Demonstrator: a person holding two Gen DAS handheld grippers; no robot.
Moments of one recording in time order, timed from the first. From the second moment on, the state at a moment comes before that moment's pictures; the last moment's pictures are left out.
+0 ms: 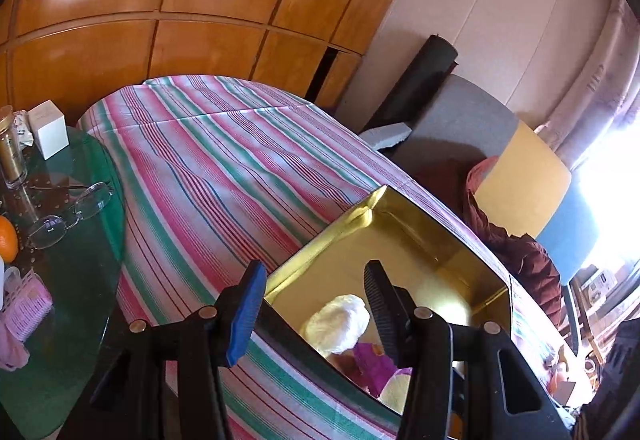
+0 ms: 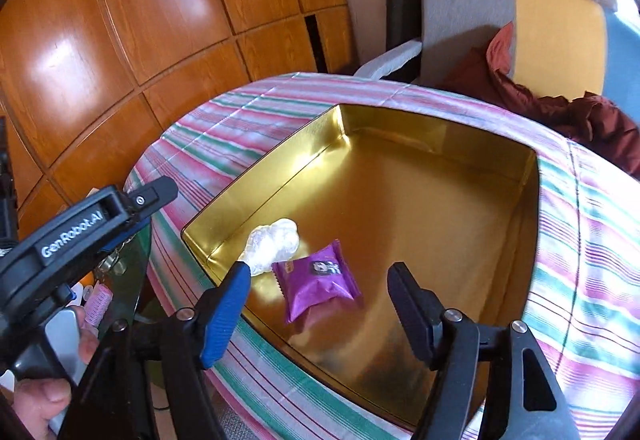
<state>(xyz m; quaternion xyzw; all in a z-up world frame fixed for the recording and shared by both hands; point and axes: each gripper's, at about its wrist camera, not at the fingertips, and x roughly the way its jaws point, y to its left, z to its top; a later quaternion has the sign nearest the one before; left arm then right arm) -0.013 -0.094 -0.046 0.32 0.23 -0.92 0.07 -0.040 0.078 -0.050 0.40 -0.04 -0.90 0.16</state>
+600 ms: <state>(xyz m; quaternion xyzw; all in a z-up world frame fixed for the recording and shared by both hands) -0.007 -0.002 -0.040 0.35 0.12 -0.92 -0.12 0.012 0.195 -0.035 0.35 -0.07 -0.93 0.01</state>
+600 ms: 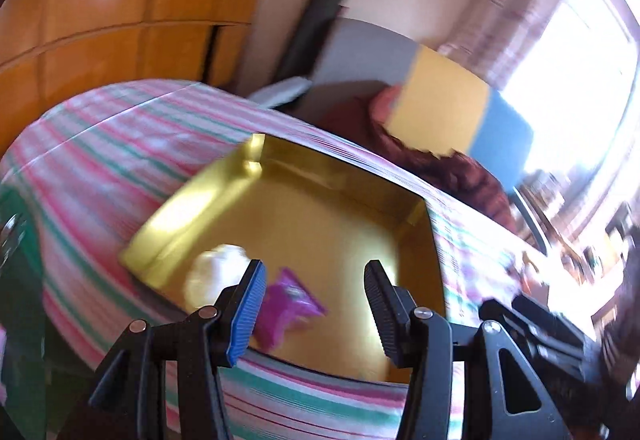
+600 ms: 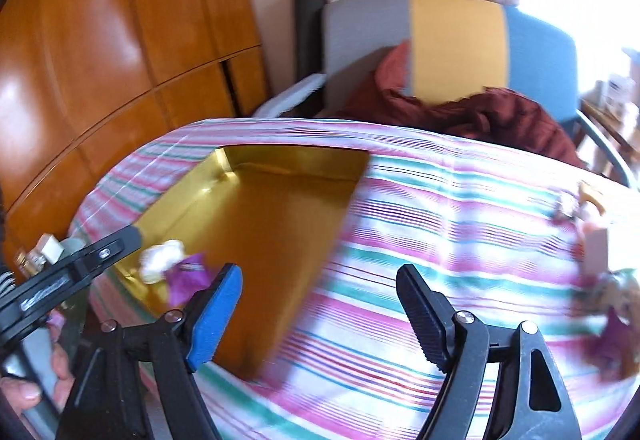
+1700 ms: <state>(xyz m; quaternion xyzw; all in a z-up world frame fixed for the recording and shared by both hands) 0.053 0.121 -0.060 0.39 0.01 -0.87 -0.29 0.071 0.401 -0.056 0.39 -0.10 -0.91 -0.11</state>
